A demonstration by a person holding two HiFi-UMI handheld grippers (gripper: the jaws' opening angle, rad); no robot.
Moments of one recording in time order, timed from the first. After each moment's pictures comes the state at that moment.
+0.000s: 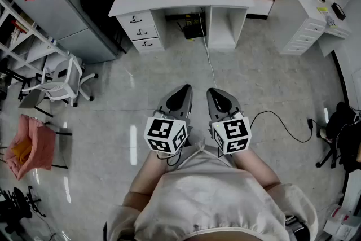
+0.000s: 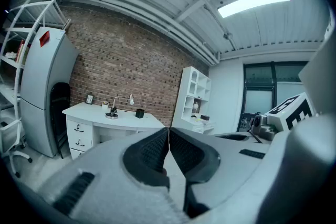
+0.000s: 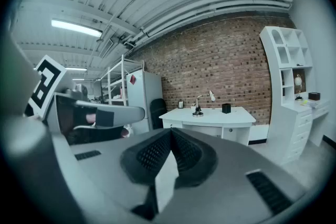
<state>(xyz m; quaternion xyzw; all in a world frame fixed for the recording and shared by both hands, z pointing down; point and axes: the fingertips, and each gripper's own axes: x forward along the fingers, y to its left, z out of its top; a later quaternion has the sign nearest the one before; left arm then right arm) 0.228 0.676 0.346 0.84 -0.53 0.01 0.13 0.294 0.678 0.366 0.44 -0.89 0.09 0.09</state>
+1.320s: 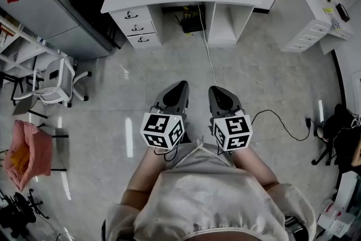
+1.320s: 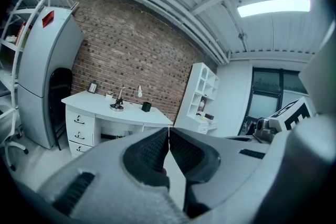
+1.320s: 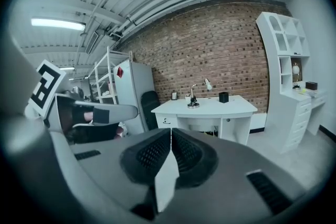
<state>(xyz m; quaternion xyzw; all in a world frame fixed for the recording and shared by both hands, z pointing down) 0.159 0.570 0.379 0.83 -0.52 0.01 0.18 0.247 0.576 0.399 0.47 -0.86 0.15 0.12</state>
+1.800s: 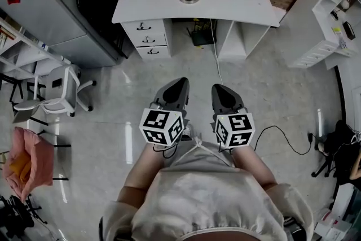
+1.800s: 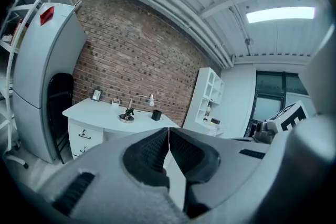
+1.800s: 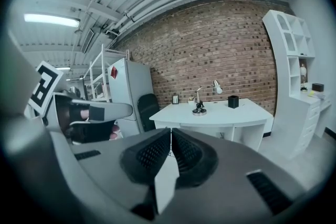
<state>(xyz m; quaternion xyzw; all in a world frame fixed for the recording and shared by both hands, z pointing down) 0.039 0.458 0.362 0.83 -0.52 0.00 0.17 0.137 0.462 0.388 0.48 -0.86 0.14 0.11</state>
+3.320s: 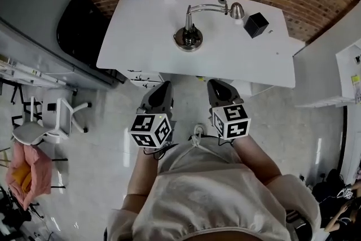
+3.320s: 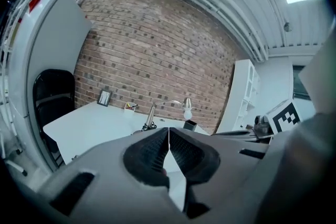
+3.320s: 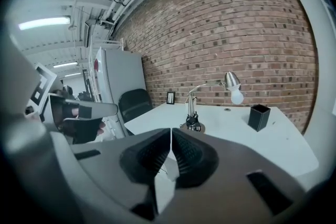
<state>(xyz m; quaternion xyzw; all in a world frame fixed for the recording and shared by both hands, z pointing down) -0.014 0.074 0.395 0.76 -0.62 0.01 0.19 0.115 0.036 0.418 0.39 -0.89 0.14 0.16</state>
